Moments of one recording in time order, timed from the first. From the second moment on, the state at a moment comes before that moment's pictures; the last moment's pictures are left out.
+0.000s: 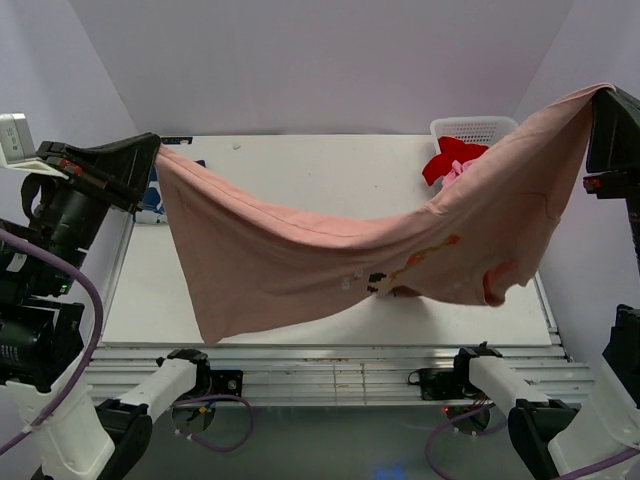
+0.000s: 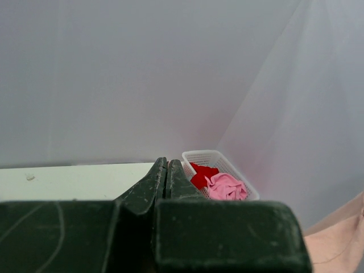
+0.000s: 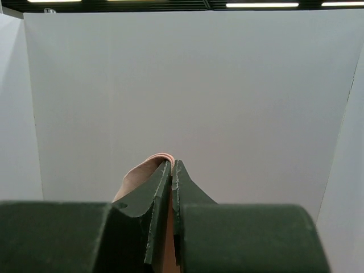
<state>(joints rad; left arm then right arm) -0.16 0.97 2.02 -0.73 0.20 -0.43 0.03 0.98 2.14 -0.50 -0.26 0.12</state>
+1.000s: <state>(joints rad) -0.09 1.97 1.40 -0.37 -0.16 -0.43 0.07 2.00 1.82 -0.34 -0.23 0.15</state>
